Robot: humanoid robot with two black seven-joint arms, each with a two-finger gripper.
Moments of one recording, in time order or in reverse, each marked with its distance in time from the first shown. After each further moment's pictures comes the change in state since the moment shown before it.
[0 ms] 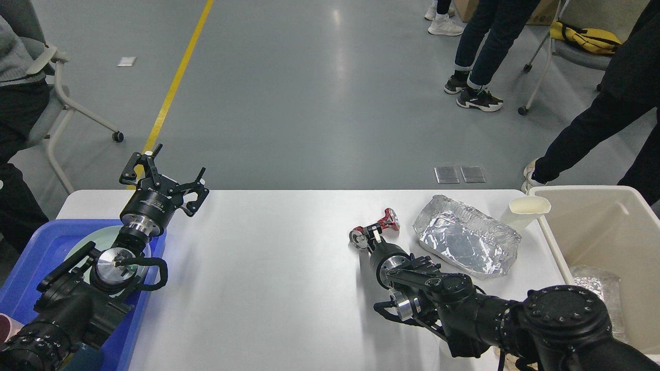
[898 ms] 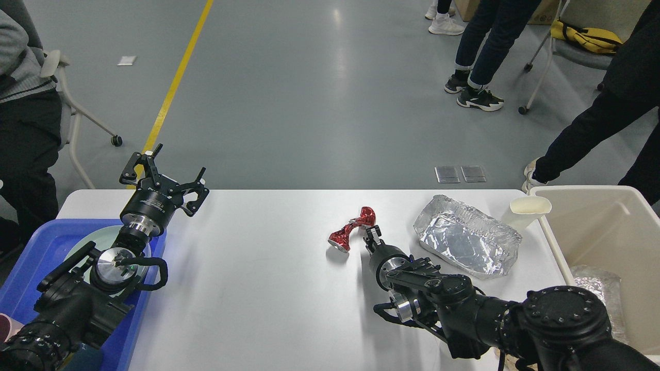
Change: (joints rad) left arm 0.000 0.000 0.000 0.000 0.000 0.000 0.000; right arm -0.001 0.000 -0.001 0.002 0.000 -0.009 -0.002
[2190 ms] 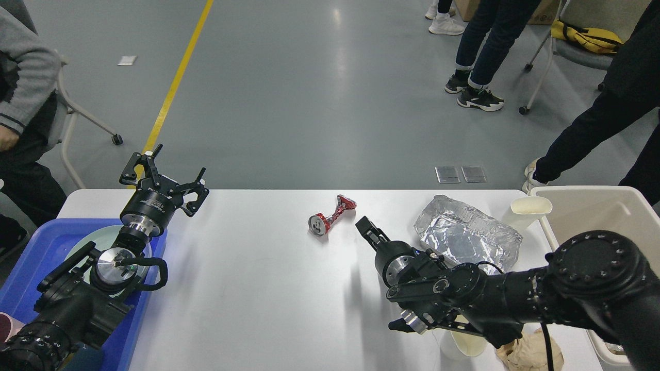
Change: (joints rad) left arm 0.001 0.000 0.000 0.000 0.000 0.001 0.000; right arm 0.253 -0.175 -0.339 0.529 -0.049 -0.372 -0.014
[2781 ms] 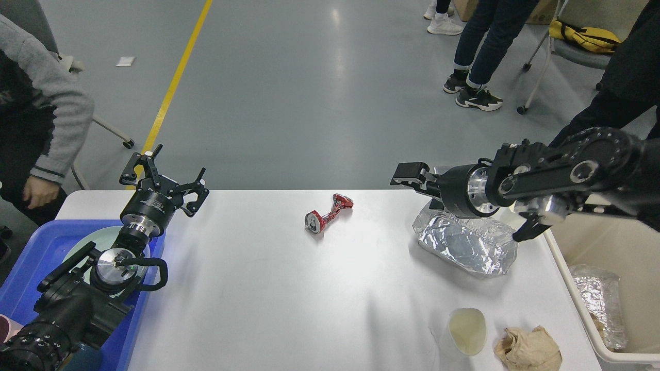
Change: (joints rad) left arm 0.001 0.000 0.000 0.000 0.000 0.000 0.000; right arm 0.807 -0.378 -0.440 0.440 0.051 0.886 -0.002
